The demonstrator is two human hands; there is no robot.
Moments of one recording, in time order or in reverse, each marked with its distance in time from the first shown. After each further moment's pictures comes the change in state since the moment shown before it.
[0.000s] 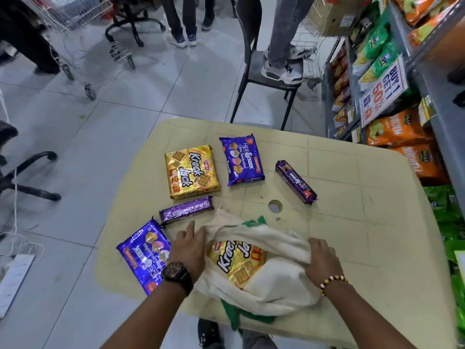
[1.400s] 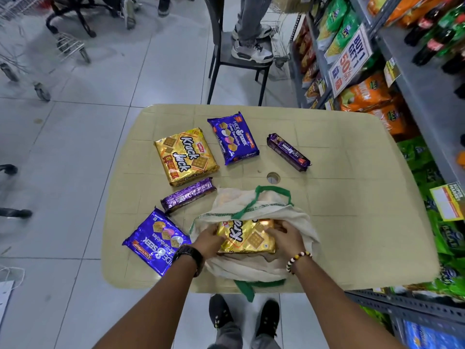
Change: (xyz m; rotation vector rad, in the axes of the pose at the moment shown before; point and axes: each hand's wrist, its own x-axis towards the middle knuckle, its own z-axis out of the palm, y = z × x) left_hand 0.020 -0.033 0.072 -1.028 -0.587 -0.190; right_hand -0.059 -0.128 0.049 1.128 0.014 0.366
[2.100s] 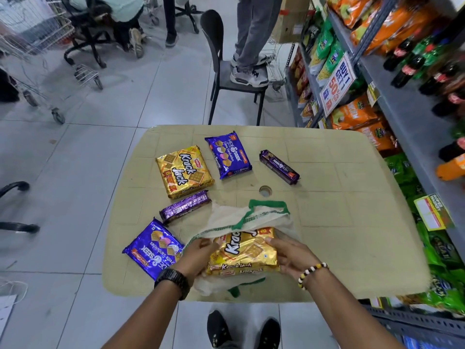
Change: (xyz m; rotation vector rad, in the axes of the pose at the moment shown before) left_hand -0.098 0.032 -0.002 -0.148 0.066 0.004; right_hand -0.050 -0.025 -0.061 0.463 -0.345 0.285
